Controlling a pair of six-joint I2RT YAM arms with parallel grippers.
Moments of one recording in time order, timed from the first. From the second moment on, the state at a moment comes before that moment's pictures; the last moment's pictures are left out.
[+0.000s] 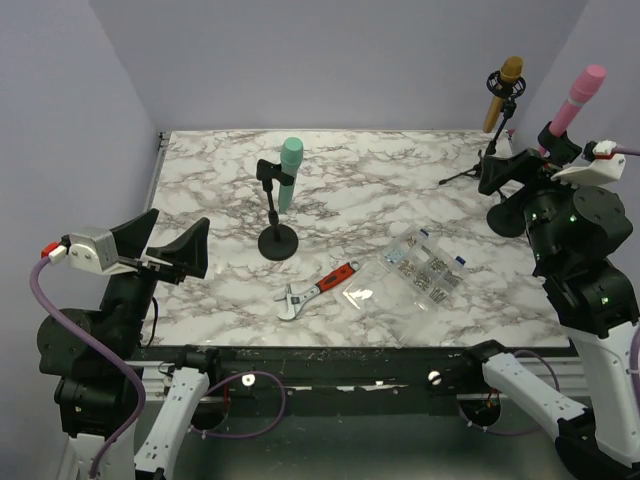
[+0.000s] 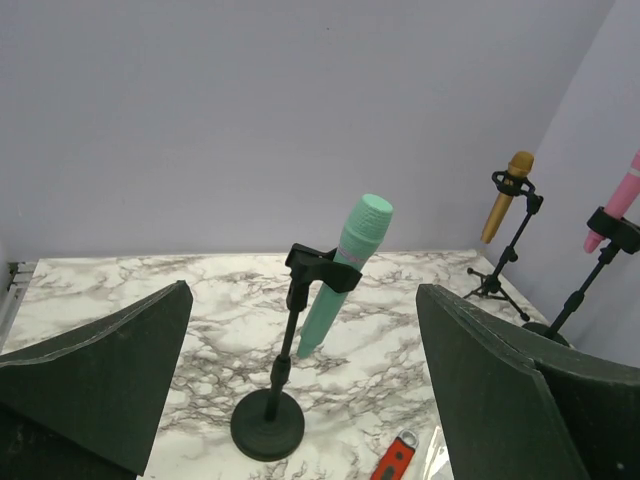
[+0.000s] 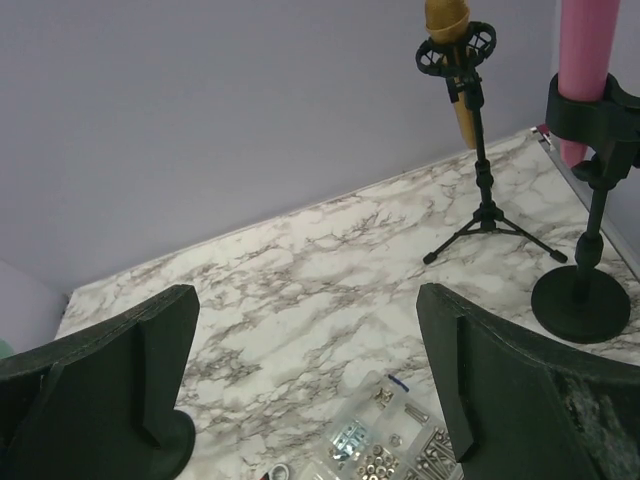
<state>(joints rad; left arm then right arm) -0.14 0.40 1.20 -0.50 0.13 -0.28 0.33 0.82 1.37 -0.56 0.42 0.37</state>
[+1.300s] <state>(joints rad) -0.14 0.65 1.05 -0.30 0.28 -0.36 0.78 1.34 1.31 -0.41 -0.02 0.68</state>
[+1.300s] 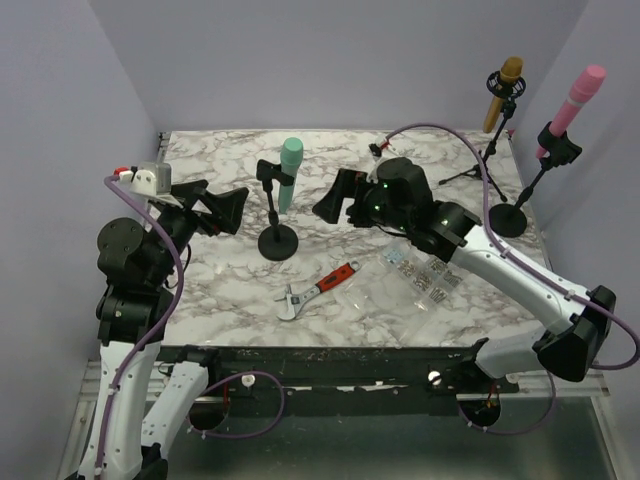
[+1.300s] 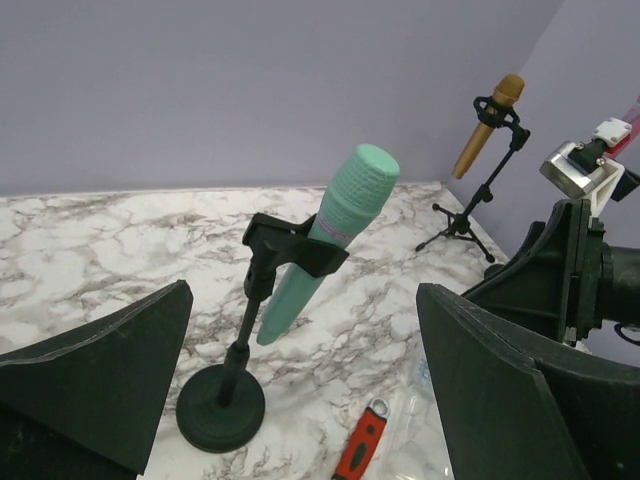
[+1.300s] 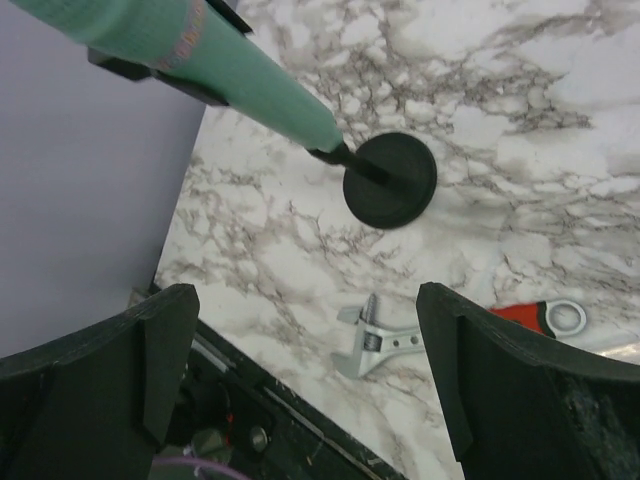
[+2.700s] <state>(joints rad) -0.14 0.63 0.94 -0.22 0.24 -0.27 1.13 1.92 1.86 -0.03 1.08 0.29</state>
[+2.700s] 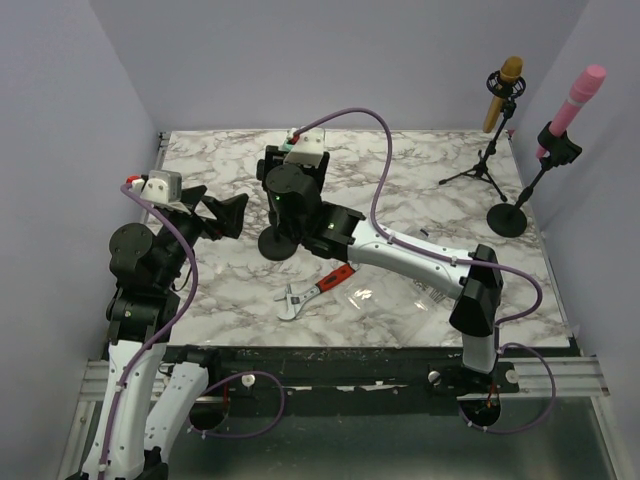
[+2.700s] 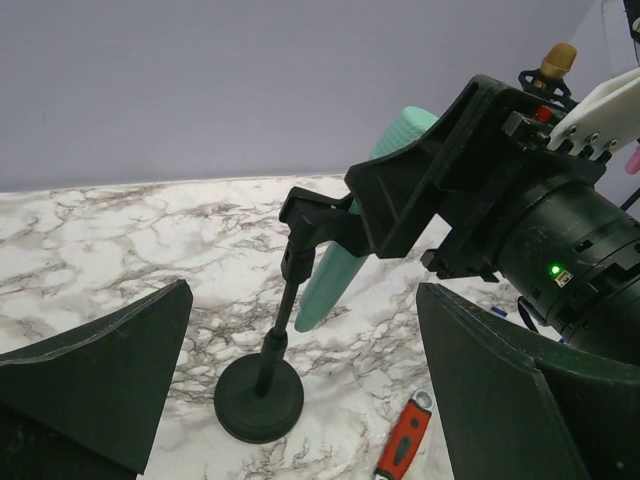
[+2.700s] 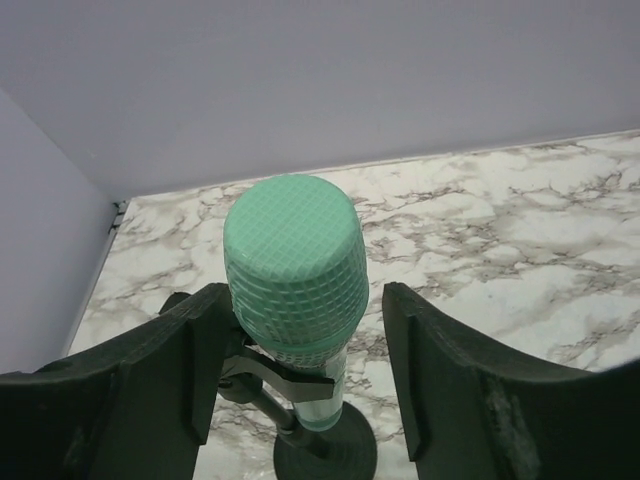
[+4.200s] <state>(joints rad) 0.02 0.82 0.87 -0.03 0.60 -0.35 0.94 1.80 1.70 0.04 0.32 0.21</state>
